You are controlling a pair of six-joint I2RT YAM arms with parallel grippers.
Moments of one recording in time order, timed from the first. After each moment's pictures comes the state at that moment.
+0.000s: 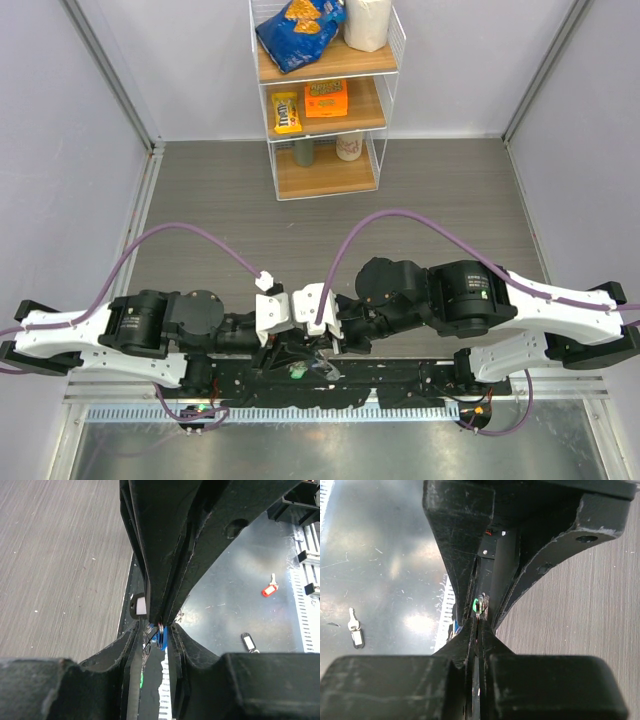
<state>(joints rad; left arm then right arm) -1.62 0.78 1.13 -0.65 -0.10 -0.18 1.53 1.25 1.63 -0.91 -0.12 -0.15</state>
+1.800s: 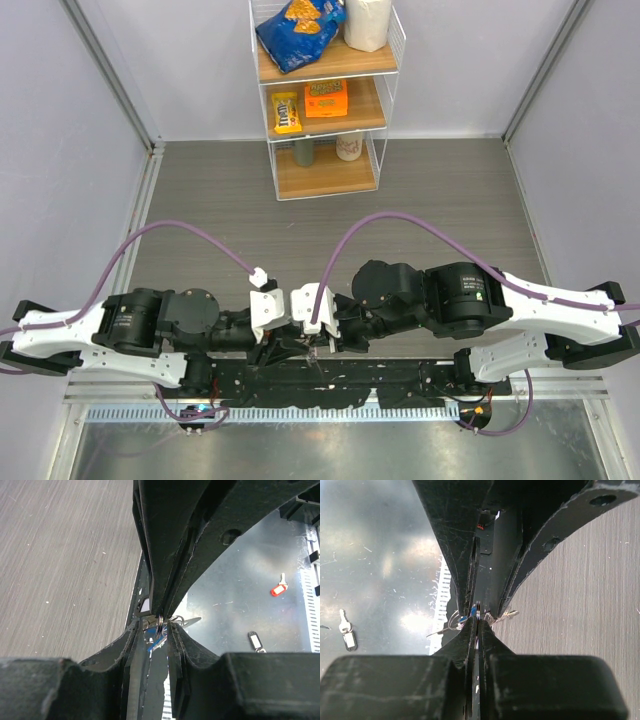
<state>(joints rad) -1.62 0.77 1.16 -0.71 -0.14 -0.19 1.53 1.25 1.60 -0.90 -0.08 -0.14</state>
